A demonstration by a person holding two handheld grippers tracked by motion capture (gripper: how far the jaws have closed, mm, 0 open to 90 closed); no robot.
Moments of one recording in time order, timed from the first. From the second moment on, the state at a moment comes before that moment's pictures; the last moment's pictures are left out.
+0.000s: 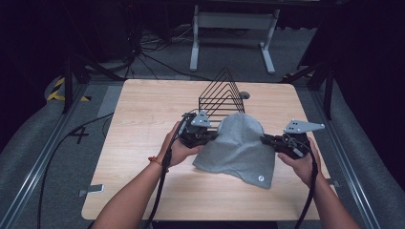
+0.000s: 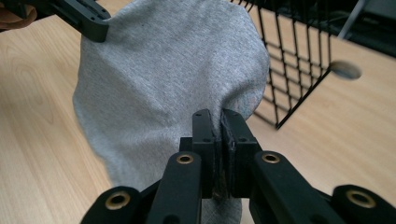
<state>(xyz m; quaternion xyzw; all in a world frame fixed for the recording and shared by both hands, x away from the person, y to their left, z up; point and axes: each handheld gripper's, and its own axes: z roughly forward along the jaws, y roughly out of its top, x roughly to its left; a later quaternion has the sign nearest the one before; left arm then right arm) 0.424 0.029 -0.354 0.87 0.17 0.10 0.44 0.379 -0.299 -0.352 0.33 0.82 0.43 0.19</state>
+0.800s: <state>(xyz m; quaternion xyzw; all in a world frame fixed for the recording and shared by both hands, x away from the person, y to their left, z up) 0.459 0.028 -0.220 0.83 0.16 0.20 0.50 0.437 -0.285 -0.202 0.30 0.78 0.47 0.29</state>
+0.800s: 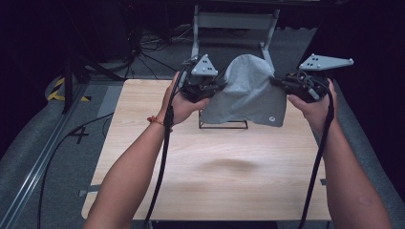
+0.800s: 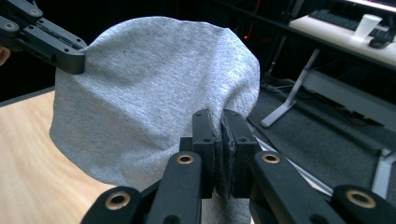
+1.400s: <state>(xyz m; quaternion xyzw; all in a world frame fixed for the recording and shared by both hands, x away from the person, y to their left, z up) 0.518 0.038 -0.195 0.80 0.20 0.23 0.51 0.497 -0.276 -0.180 0.32 0.76 0.47 0.31</state>
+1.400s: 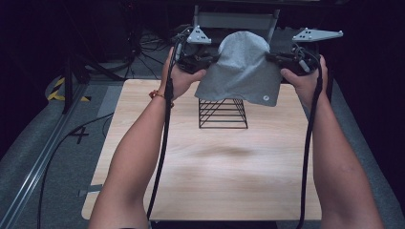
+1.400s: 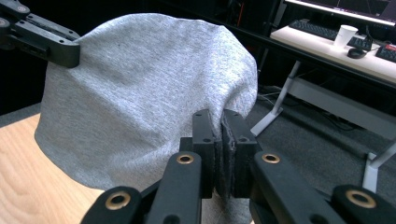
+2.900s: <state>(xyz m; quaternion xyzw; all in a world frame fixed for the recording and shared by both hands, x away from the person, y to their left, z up) 0.530 0.074 -0.226 0.79 0.24 0.20 0.54 0.514 -0.263 -0.192 0.31 0.77 0.48 0.29</state>
